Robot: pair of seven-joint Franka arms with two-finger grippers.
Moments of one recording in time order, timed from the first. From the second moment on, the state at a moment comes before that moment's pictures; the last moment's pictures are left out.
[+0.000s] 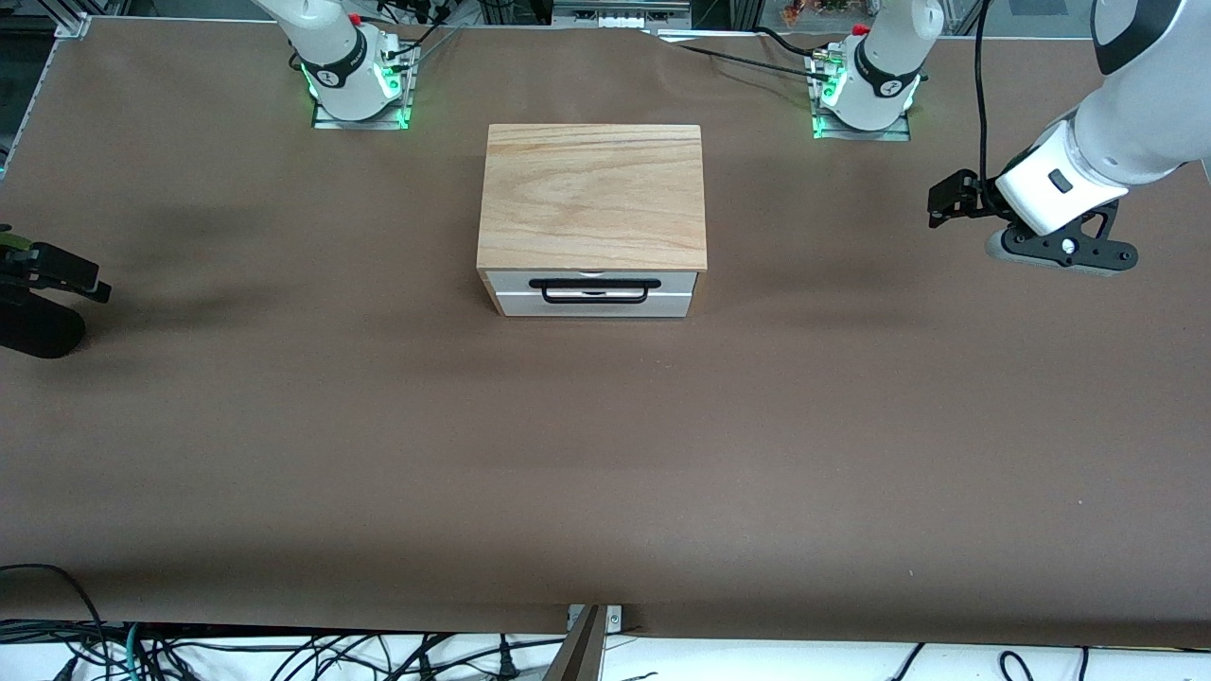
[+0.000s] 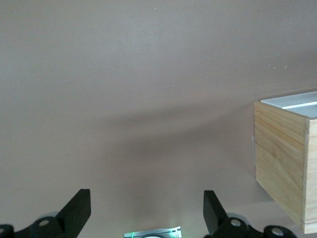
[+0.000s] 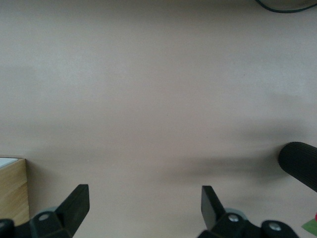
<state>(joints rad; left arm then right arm) 0.05 0.01 -0.20 -1.68 -0.03 1.52 -0.01 0.08 0.22 -0.24 -1.42 0.07 1.63 -0.19</state>
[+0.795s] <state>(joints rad) 0.03 0.04 -0.20 -1.67 -0.13 1.52 -0.01 0.08 0.22 -0.24 -1.42 0.07 1.63 -0.19</state>
